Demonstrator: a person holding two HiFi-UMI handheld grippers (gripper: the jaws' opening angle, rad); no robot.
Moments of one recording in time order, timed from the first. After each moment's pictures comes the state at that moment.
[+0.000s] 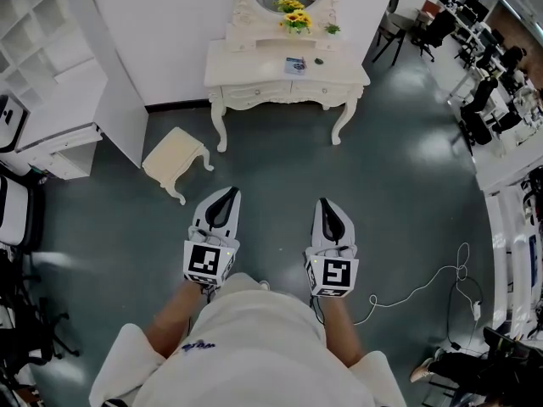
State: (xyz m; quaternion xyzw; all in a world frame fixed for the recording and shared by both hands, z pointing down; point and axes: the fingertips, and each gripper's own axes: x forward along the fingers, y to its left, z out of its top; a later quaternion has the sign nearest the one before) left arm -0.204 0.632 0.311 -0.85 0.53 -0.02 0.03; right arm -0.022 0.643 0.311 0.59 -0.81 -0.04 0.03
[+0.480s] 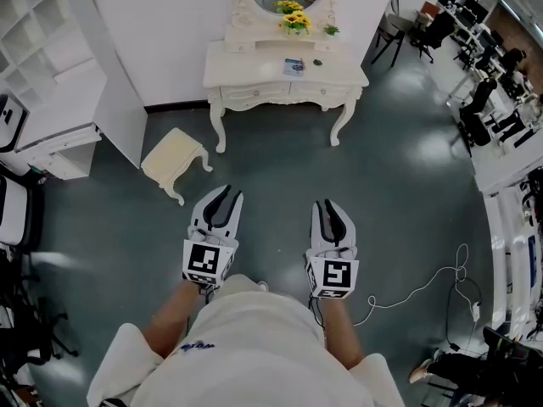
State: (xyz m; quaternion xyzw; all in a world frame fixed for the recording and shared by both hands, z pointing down) left arm -0.202 0.632 0.315 -0.85 0.52 -0.03 0.03; right arm -0.017 0.646 0.315 0.59 -0.81 -0.04 0.04
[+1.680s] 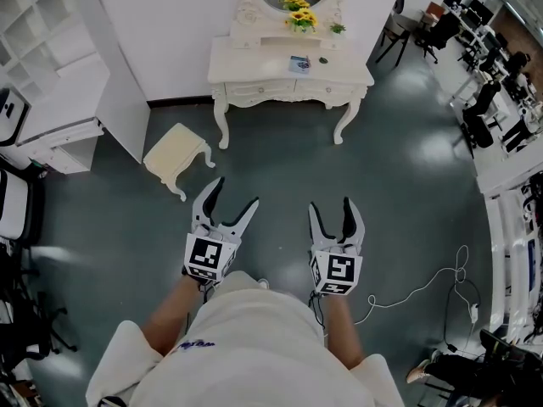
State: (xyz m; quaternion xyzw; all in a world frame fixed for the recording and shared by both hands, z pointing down) left arm -0.206 0.628 0.329 -0.86 0.50 -0.04 0.01; right arm -0.012 0.637 0.332 0.60 -0.80 -0.01 0.06
